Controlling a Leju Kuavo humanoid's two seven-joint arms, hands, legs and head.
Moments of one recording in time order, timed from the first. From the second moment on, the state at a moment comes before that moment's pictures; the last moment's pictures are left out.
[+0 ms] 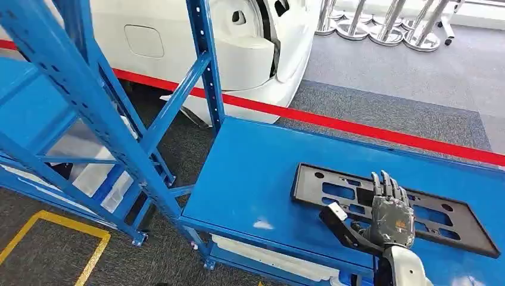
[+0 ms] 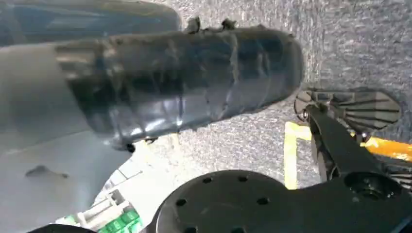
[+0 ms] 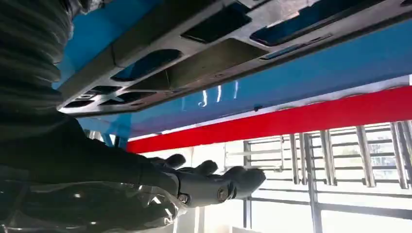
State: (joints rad) left arm -0.09 -0.04 0.01 -0.20 0.00 -0.14 -0.34; right arm -0.18 -0.36 0.54 -1.62 1.01 -0.09 0.61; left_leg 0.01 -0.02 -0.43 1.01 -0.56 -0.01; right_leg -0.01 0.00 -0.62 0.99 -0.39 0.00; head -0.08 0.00
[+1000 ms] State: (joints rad) left arm -0.09 -0.01 0.01 -0.20 0.02 -0.15 -0.34; right arm -0.16 -0.37 0.54 -1.52 0.92 -0.11 0.60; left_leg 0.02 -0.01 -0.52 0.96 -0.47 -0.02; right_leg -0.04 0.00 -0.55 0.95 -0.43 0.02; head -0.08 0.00
